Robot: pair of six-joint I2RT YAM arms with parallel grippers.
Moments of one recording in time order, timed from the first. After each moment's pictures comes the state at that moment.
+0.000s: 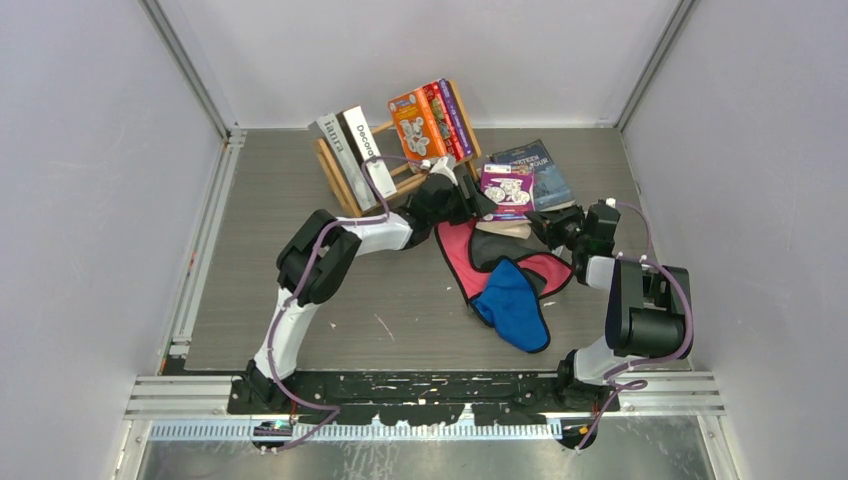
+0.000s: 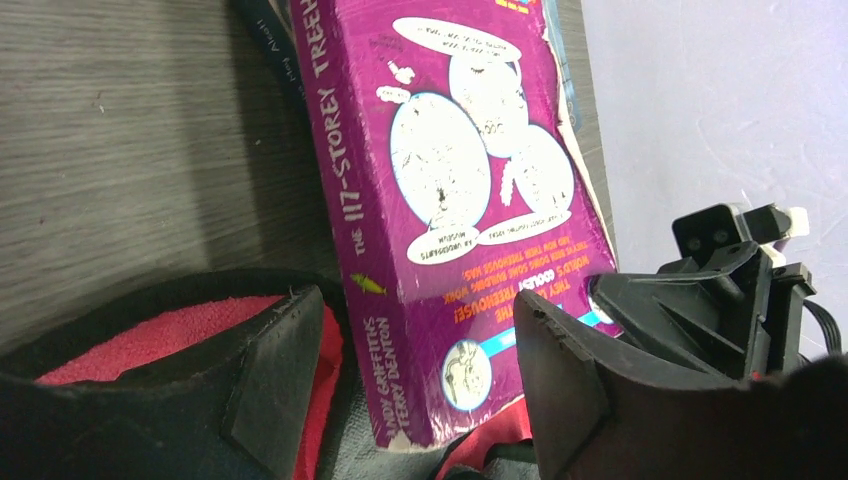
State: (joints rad) left arm -0.75 2.22 1.49 0.38 0.09 -0.91; right arm -0.17 1.53 0.54 0.55 -0.50 1.22
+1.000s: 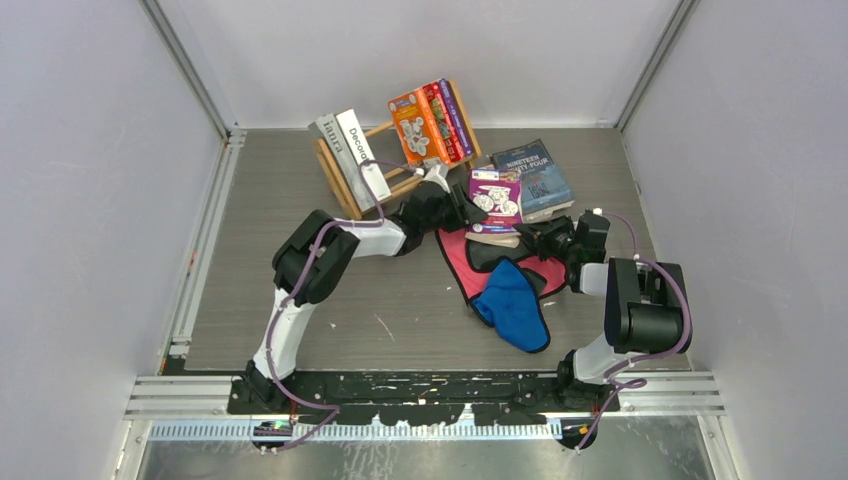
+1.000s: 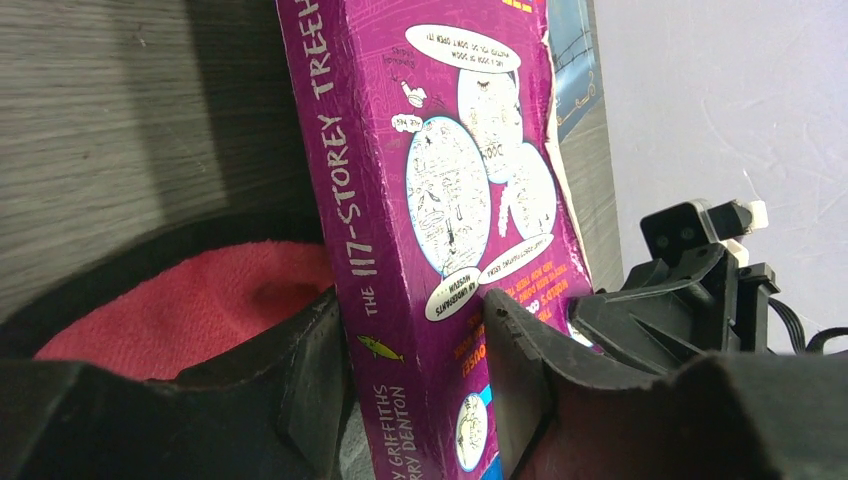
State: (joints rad) left arm -0.74 2.22 1.40 0.47 0.14 -0.94; right arm -0.13 1.56 0.47 0.61 -0.55 1.25
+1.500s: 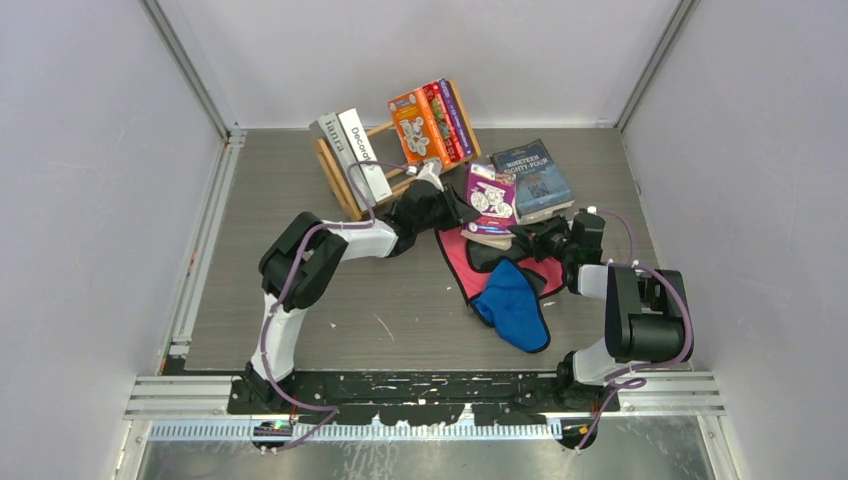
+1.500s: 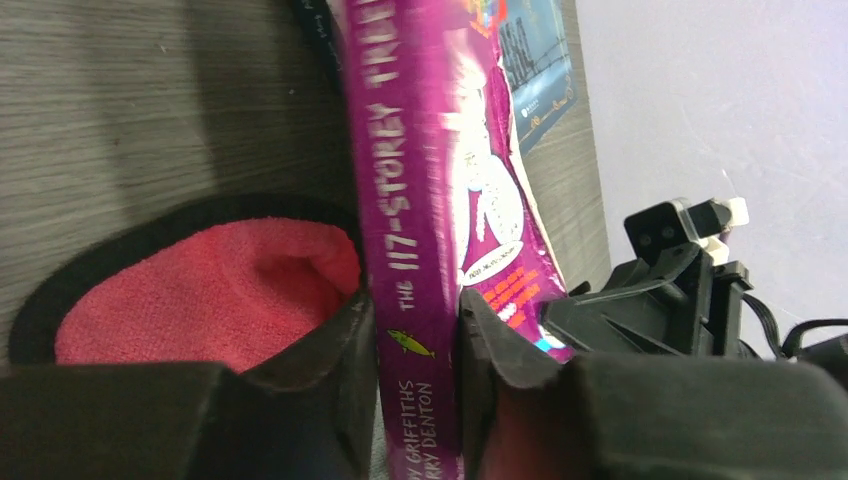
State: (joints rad) left arm -0.73 2.11 1.31 0.47 0.13 -0.92; right arm -0.09 1.51 0.47 0.55 -0.54 1.23
